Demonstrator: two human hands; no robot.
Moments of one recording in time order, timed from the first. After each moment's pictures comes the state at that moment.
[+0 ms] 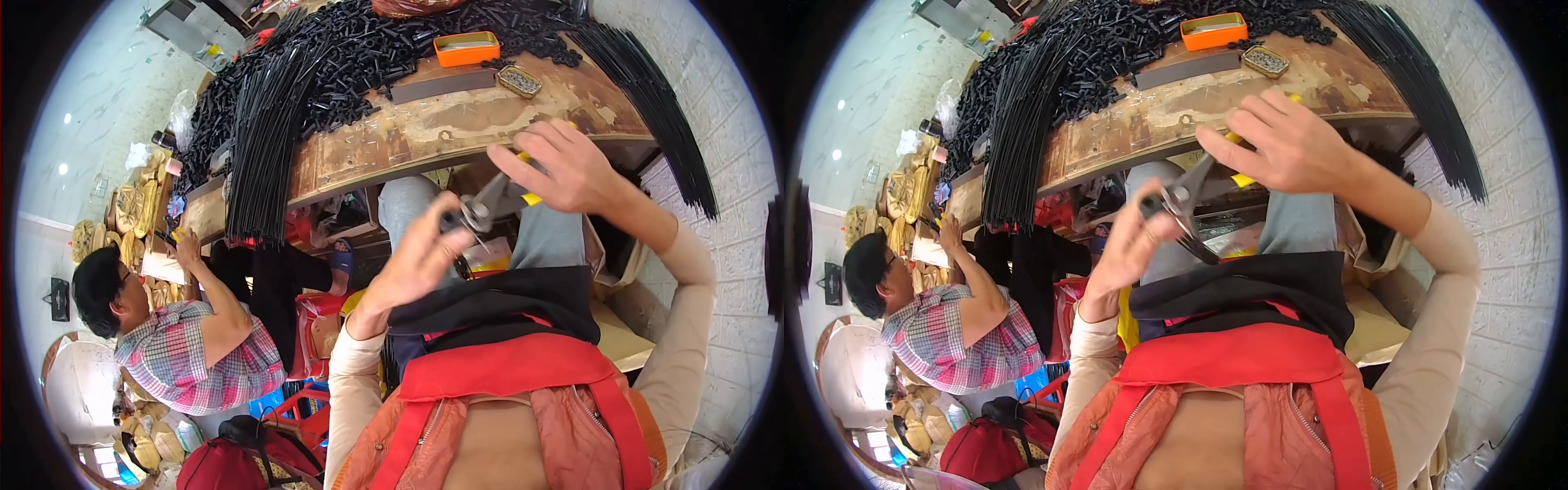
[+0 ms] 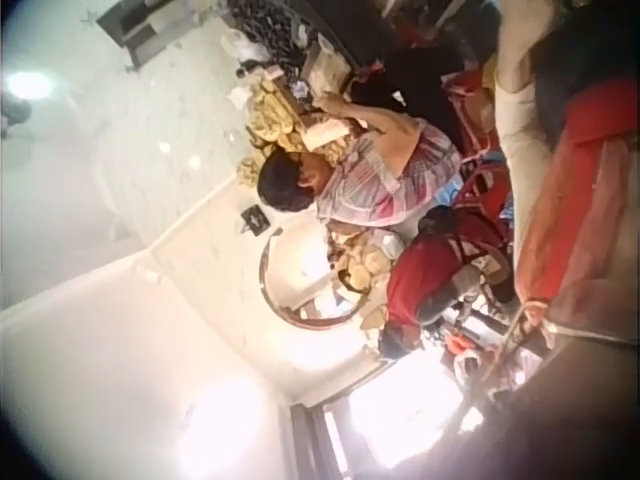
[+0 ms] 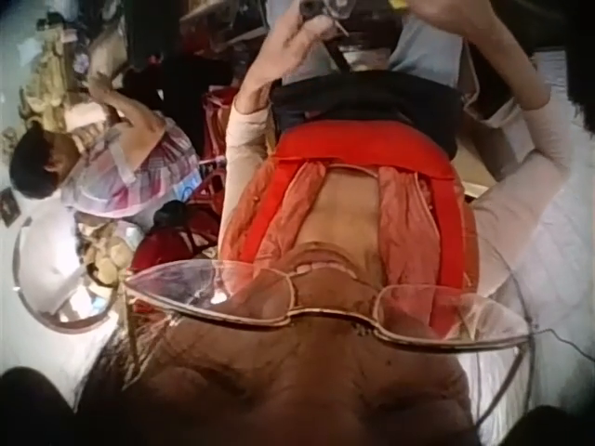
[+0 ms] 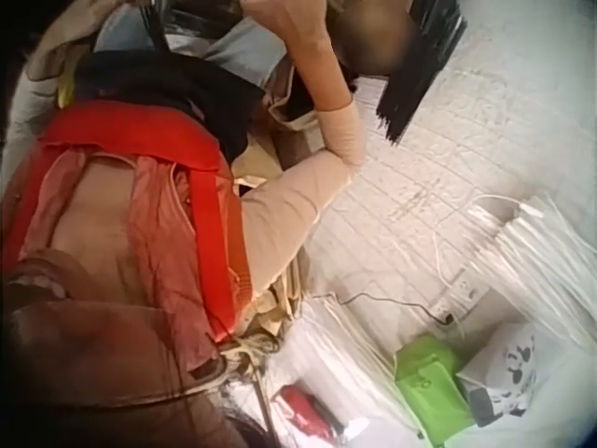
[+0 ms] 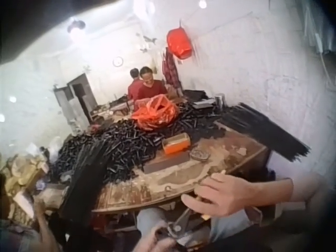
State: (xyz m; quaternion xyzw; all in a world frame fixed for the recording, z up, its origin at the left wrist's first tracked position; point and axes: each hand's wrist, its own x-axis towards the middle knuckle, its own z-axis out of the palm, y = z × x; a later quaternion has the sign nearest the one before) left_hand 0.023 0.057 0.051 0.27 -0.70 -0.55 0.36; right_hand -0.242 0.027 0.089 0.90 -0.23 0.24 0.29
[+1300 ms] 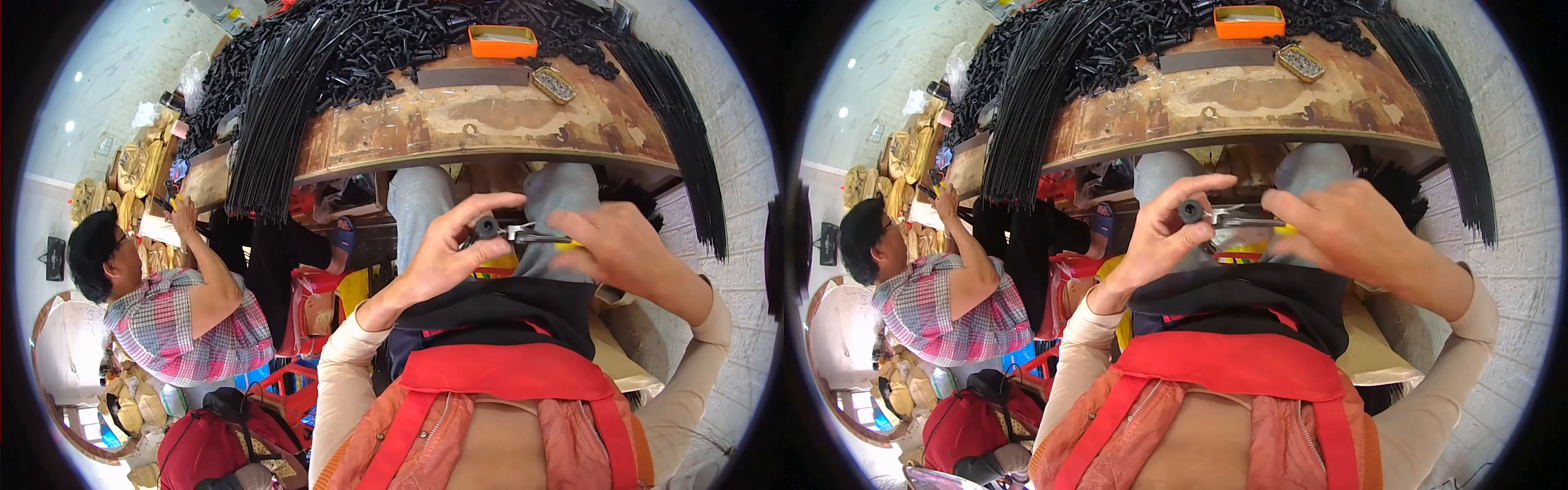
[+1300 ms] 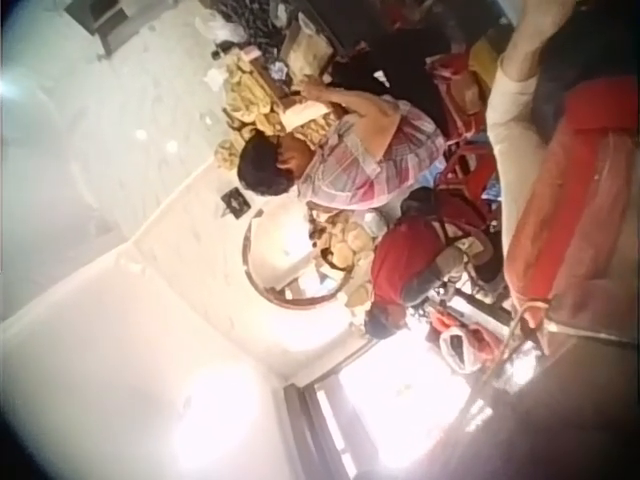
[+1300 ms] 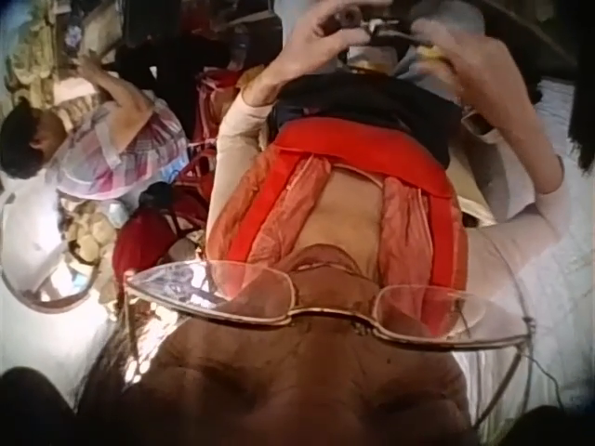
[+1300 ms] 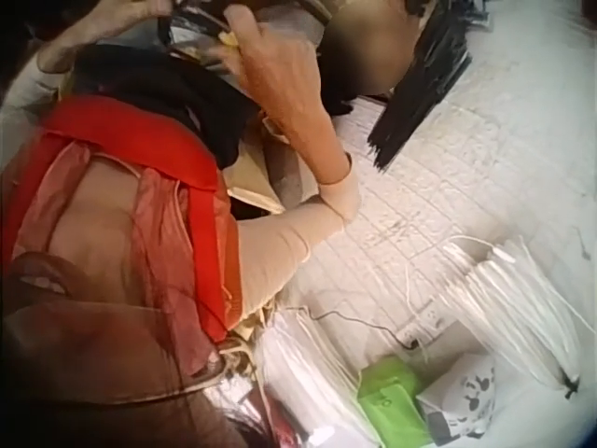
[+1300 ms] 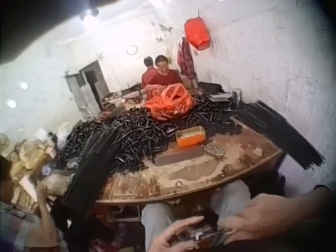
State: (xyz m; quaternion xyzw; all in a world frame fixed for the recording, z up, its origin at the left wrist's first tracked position) left_hand 0.001 0.051 0.040 0.25 -0.65 -0.57 0.43; right_hand -0.254 0.078 0.103 0.92 -0.37 0.13 -0.08
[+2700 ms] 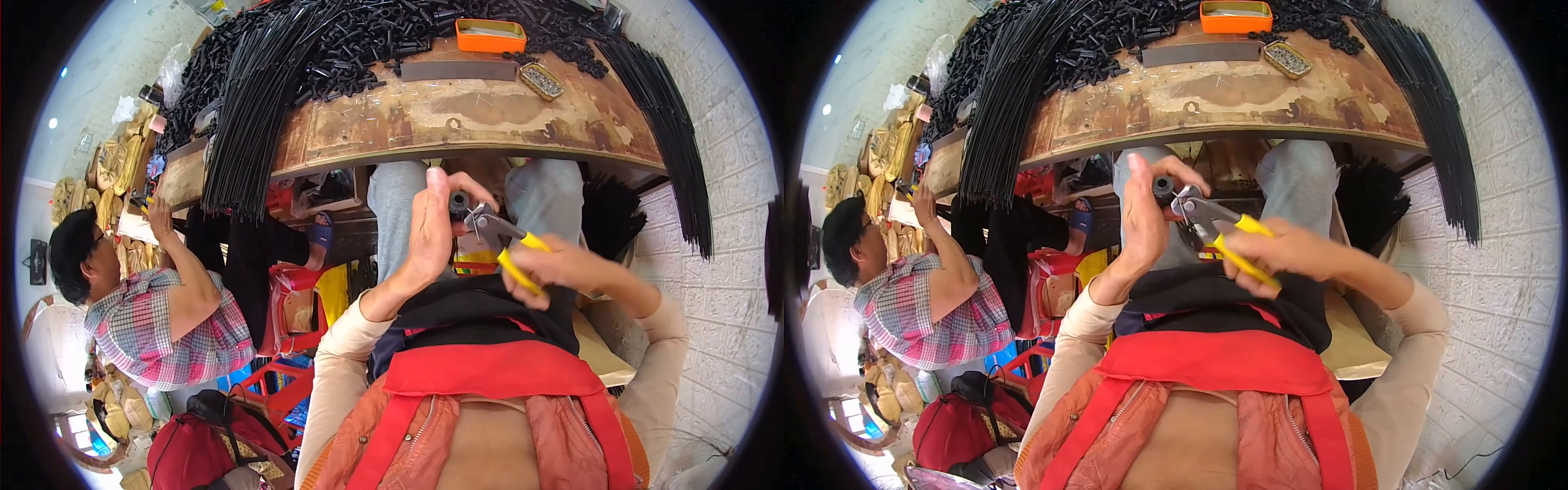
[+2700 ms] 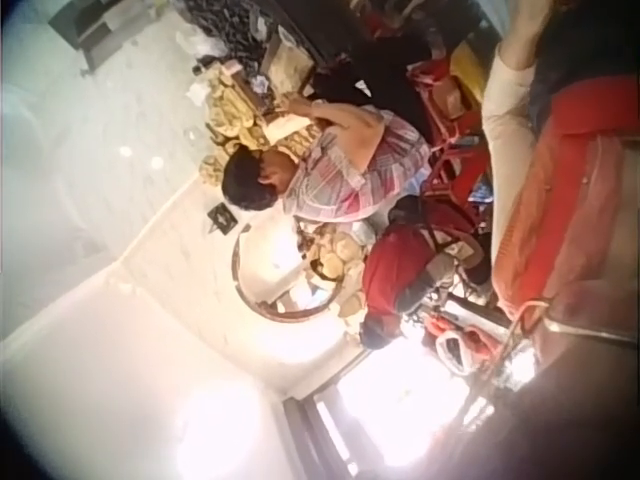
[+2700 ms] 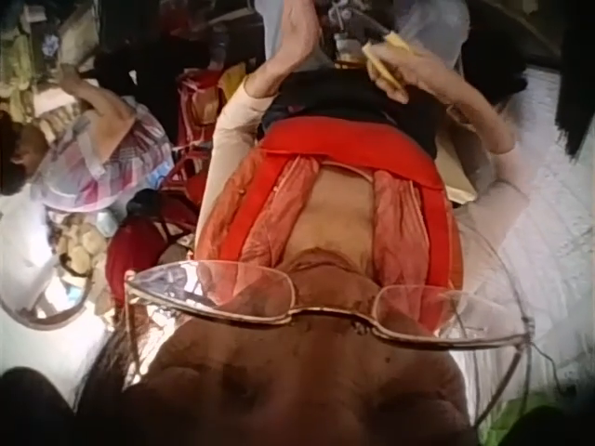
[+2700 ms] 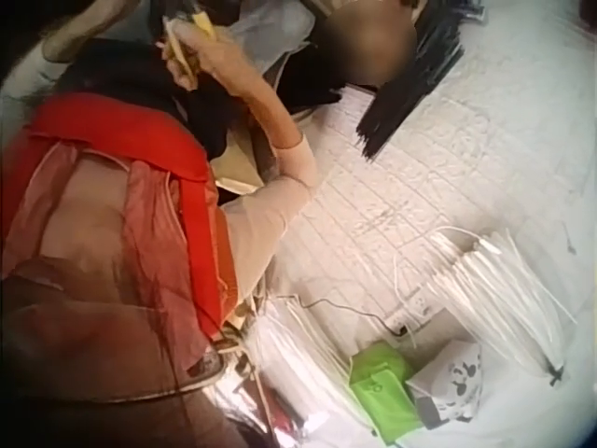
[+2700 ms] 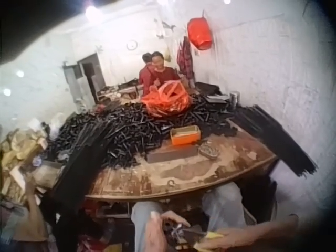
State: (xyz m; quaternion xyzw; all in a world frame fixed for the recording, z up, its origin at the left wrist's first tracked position) left_hand -0.018 0.036 0.023 0.37 -0.54 -0.58 0.49; right_hand -0.226 0.071 0.047 0.45 -0.39 0.08 -0.80
